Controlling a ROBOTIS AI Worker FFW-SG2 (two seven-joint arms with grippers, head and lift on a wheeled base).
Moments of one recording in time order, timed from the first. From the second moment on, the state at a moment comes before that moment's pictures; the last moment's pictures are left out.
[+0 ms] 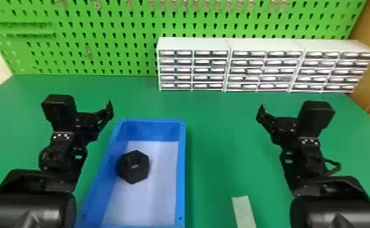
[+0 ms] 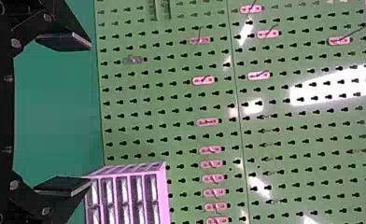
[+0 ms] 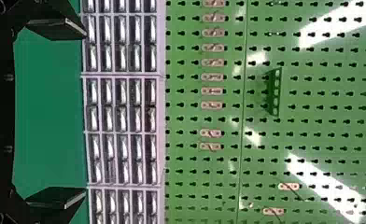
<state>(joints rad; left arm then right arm) -0.02 0.14 0.01 -1.76 0.03 0.15 0.04 -0.05 -0.02 0.01 -1.69 -0.01 0.10 -0.13</state>
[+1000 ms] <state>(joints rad) -0.02 0.14 -0.01 -1.74 0.02 0.16 0.04 -0.05 -0.03 0.00 -1.68 -0.03 0.11 -0.13</state>
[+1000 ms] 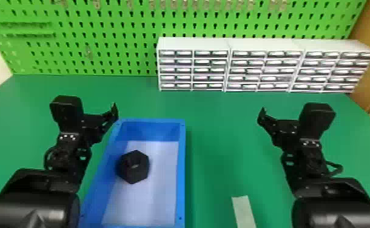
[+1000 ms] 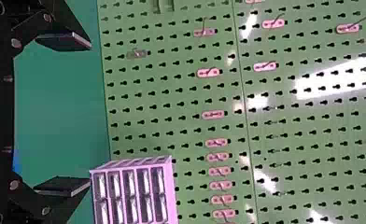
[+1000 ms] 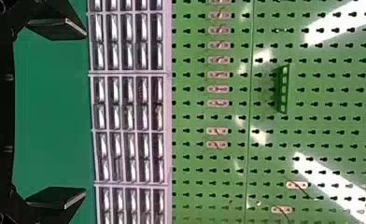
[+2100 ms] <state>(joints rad) -0.01 0.14 0.01 -1.74 0.02 0.16 0.04 -0.04 -0.04 0.00 -1.68 -0.04 0.12 -0.13</state>
